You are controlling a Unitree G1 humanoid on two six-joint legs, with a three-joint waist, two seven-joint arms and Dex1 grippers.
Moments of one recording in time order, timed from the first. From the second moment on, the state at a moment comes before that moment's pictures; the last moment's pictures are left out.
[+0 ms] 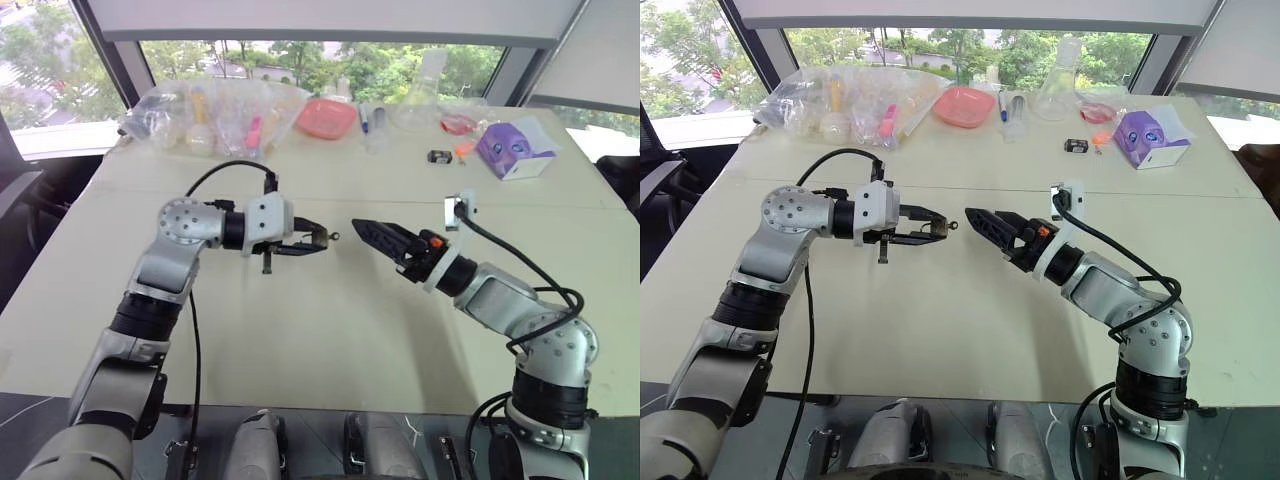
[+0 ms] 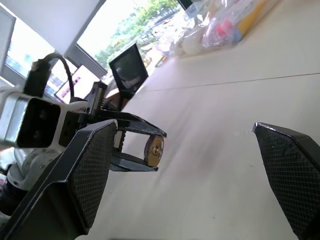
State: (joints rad) left arm -0.70 0.50 -0.16 0.09 -0.11 0.00 -1.23; right arm -0.36 -0.29 -0.29 -0.40 1.26 1.07 0.08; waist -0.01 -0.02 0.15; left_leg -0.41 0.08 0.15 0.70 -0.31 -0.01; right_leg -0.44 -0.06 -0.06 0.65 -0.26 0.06
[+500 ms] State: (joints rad) left arm -0.67 0.47 -0.20 0.05 -0.09 -0.04 -1.12; right arm -0.38 -0.34 -0.21 -0.38 1.32 1.07 0.06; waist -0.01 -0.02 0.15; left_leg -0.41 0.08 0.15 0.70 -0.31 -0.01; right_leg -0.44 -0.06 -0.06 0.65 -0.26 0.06
